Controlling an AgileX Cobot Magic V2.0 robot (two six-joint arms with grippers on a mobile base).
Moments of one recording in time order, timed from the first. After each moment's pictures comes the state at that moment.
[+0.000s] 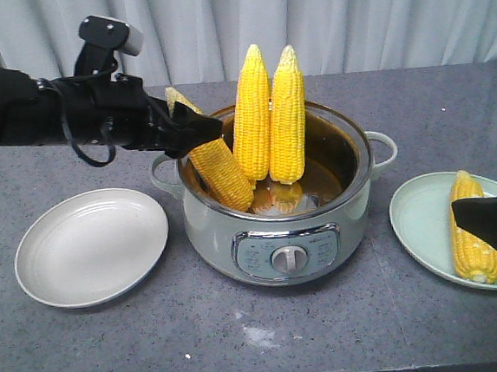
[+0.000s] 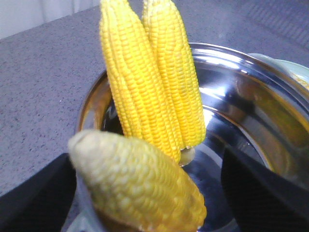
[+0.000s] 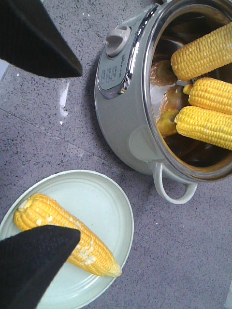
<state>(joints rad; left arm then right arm) -0.30 1.69 -1.39 -1.01 0.64 1.05 0.24 0.80 -0.91 0.15 0.85 -0.23</state>
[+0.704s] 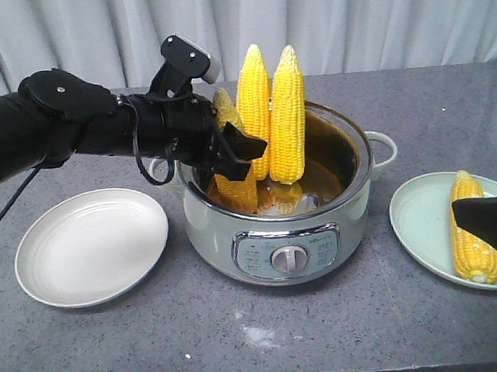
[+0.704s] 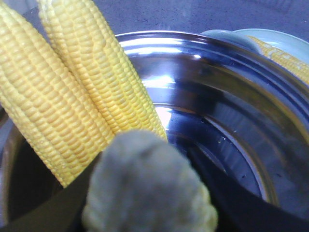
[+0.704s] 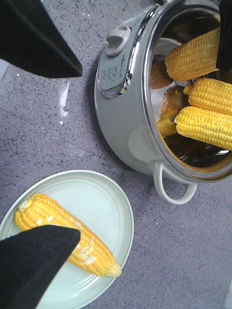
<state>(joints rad) -0.42 1.80 -1.46 -1.02 0.63 1.19 0.24 0.80 -0.91 0.15 0.85 -0.23</state>
